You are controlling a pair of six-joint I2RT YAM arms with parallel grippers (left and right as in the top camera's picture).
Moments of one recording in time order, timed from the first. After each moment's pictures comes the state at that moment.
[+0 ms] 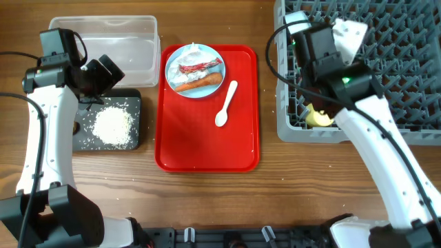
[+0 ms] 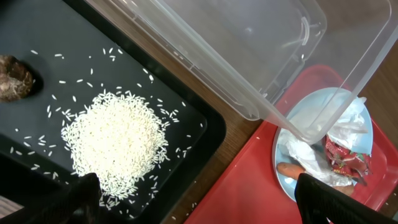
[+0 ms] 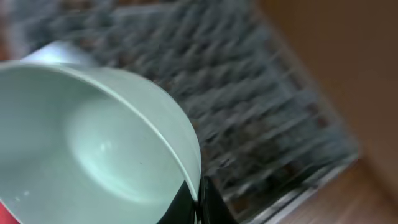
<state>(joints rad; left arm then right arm) 0.20 1.60 1.39 -0.93 0.08 -0.55 0.36 1.51 1.50 -1.00 0.87 0.50</state>
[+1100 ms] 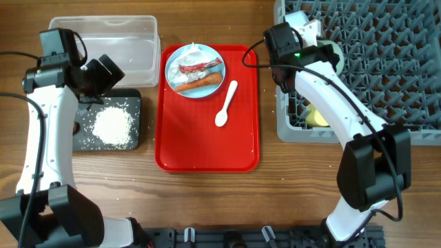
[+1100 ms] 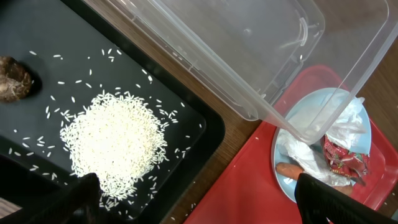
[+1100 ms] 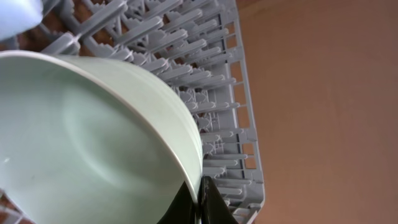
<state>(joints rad) 0.20 1.60 1.39 -0.93 0.08 -0.55 0.35 1.89 1.50 -0.85 1.11 0.05</state>
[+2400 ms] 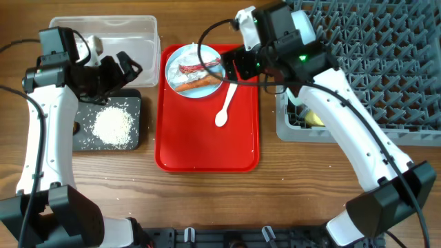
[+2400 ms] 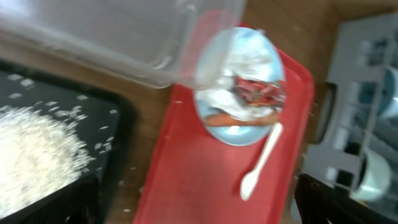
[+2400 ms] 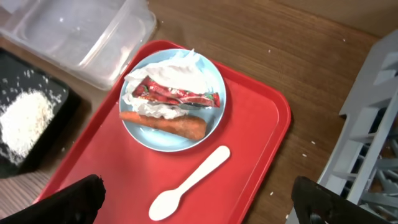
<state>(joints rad) 0.19 1.60 1.40 -0.91 0.45 -0.29 0.46 1.73 1.69 -0.80 -0.10 0.04</state>
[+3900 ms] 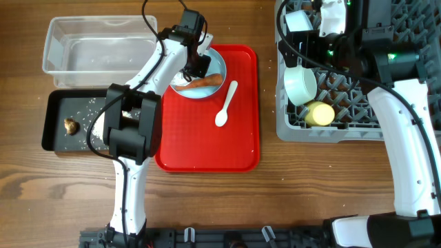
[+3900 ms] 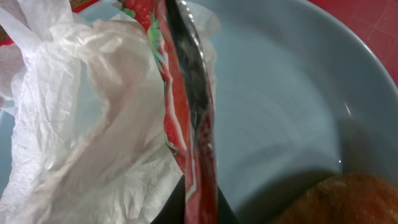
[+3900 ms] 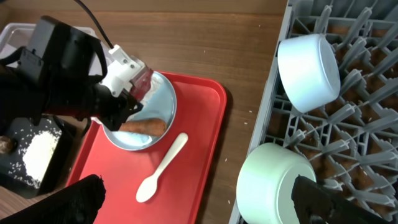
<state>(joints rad) -0.31 2.34 1.90 -0.83 0.02 0.10 0.14 1.56 1.69 -0.96 -0.28 0.06</state>
